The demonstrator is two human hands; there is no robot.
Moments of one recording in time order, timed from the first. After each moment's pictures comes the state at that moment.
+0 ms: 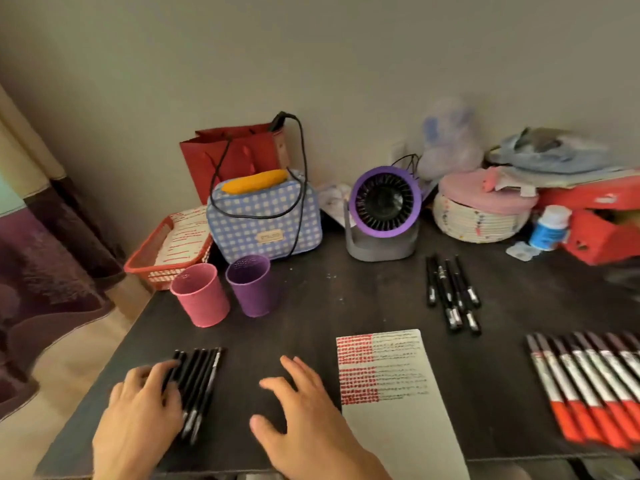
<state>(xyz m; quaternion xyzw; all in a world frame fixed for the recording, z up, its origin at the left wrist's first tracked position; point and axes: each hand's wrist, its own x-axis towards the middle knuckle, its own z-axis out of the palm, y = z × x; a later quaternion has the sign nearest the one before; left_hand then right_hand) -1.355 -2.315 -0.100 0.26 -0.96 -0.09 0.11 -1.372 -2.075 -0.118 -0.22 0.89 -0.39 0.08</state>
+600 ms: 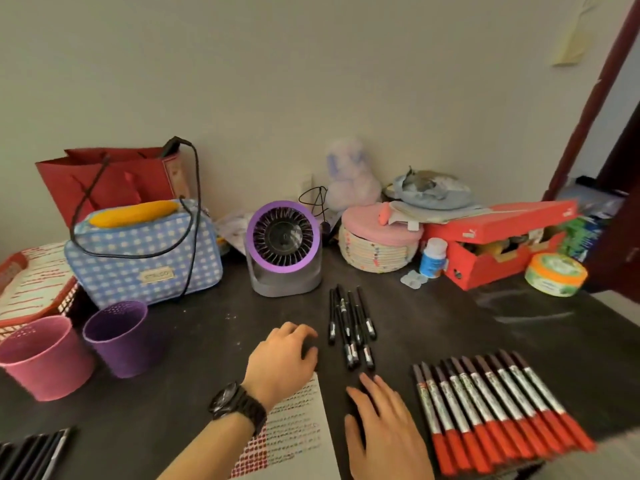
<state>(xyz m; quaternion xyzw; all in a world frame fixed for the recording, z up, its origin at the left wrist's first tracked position) -1.523 -2.023 -0.103 -0.16 -0.97 -0.19 -0.01 -1.397 -1.862 -0.147 0.02 0.98 -0.18 -0.12</state>
